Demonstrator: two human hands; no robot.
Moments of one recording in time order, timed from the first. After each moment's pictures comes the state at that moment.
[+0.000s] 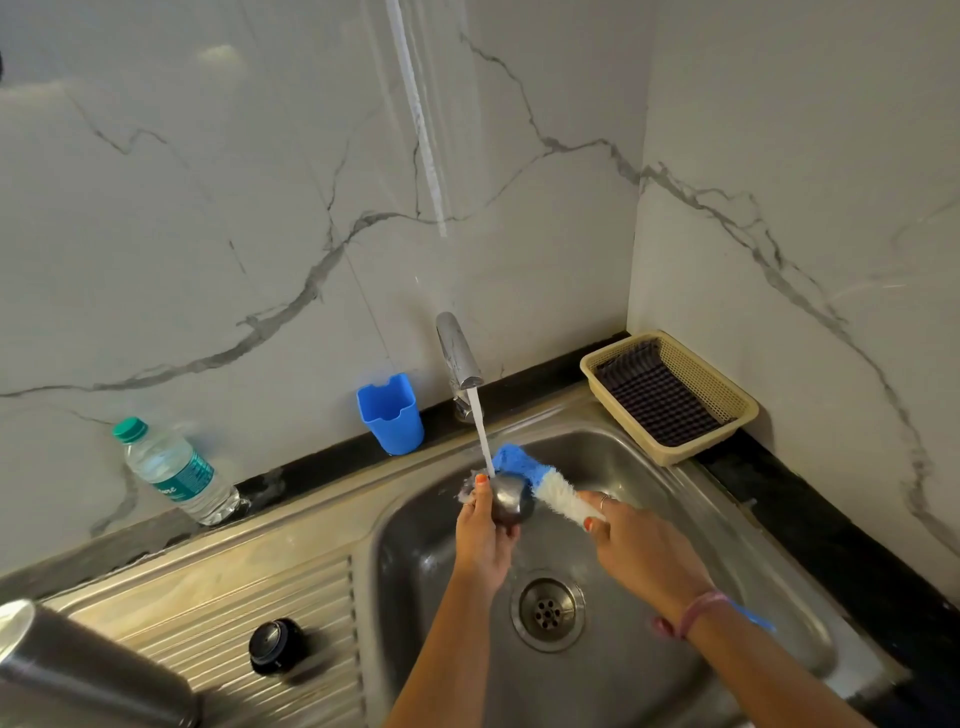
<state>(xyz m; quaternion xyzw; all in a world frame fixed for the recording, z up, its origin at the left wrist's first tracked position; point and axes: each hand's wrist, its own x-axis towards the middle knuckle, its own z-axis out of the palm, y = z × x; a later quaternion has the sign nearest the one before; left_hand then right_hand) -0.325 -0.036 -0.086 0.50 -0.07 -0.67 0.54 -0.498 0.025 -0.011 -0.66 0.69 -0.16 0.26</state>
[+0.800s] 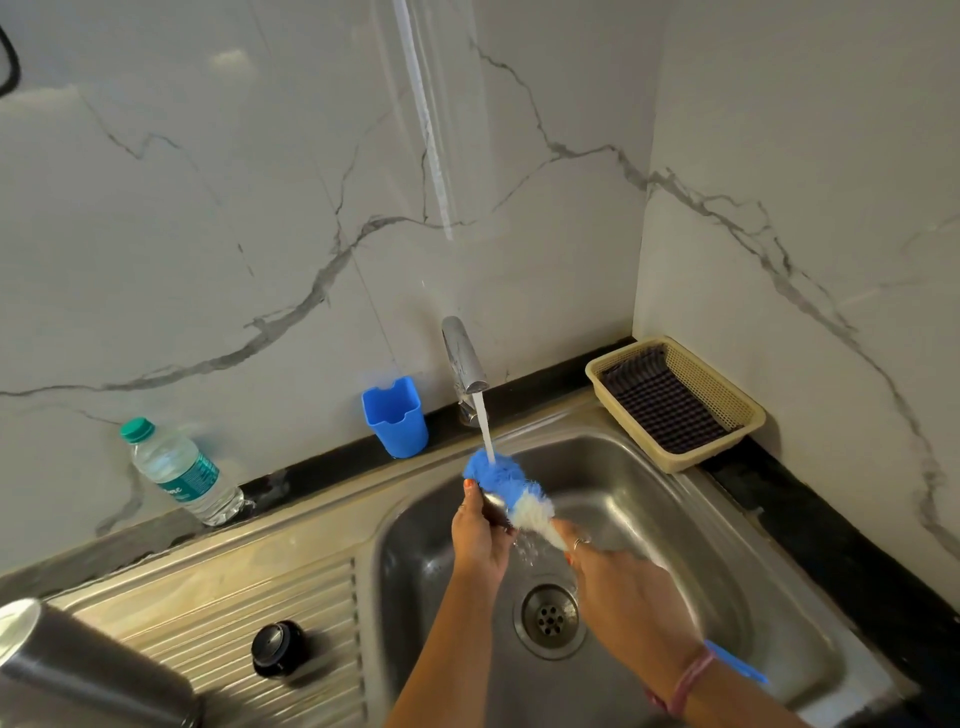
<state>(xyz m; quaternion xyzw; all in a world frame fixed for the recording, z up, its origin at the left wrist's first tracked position) -0.323 -0.045 -0.085 0.46 -0.04 -0.66 0.59 -0.470 0.056 -0.021 -0.73 0.66 -0.14 0.15</state>
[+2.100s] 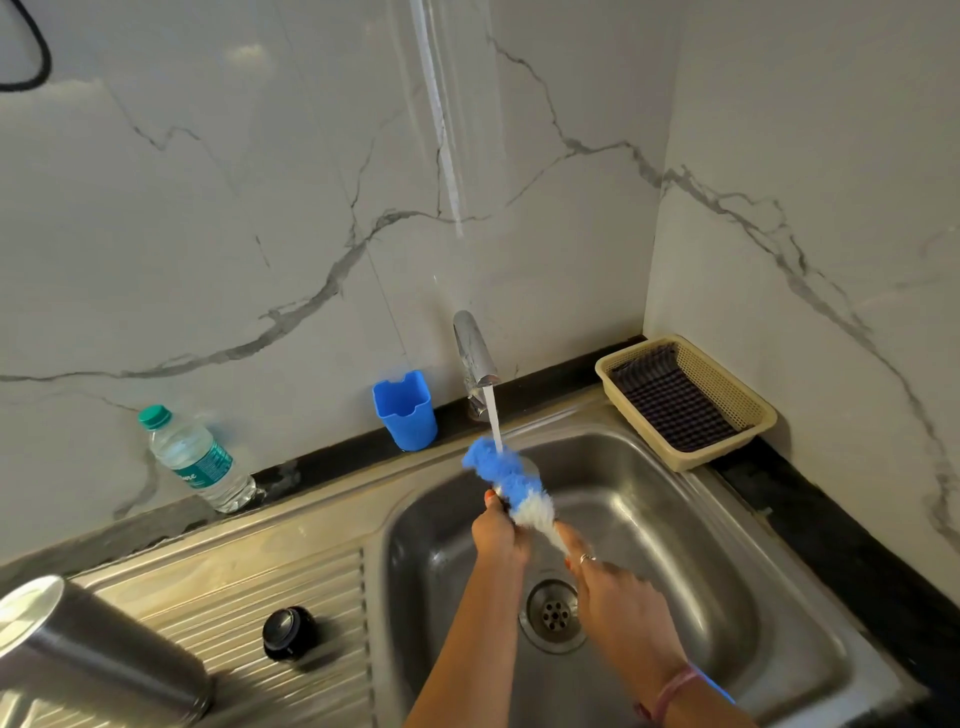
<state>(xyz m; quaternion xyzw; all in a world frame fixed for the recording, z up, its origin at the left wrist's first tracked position) -0.344 -0.035 -0.060 0.43 0.11 -0.66 0.61 -0.461 0.064 -0.053 -0.69 0.67 -0.17 0.20</state>
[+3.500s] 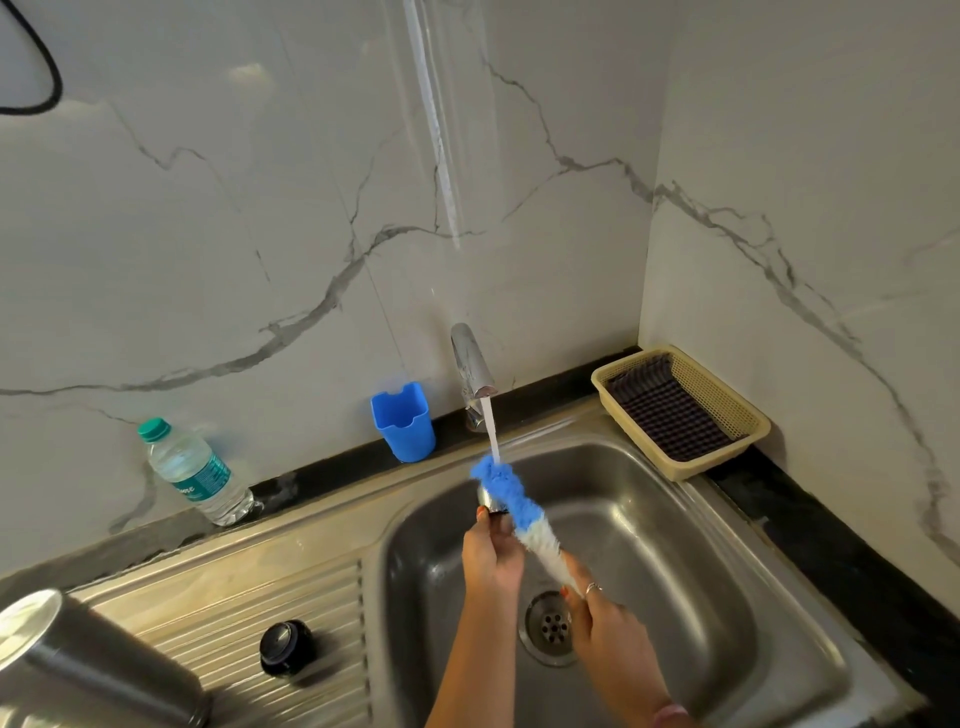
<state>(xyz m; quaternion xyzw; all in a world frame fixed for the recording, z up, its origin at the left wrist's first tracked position) -0.334 -0.025 -0.064 0.38 0.14 -0.66 0.63 -0.451 0.075 -0.079 -0.62 0.68 -0.25 0.31</state>
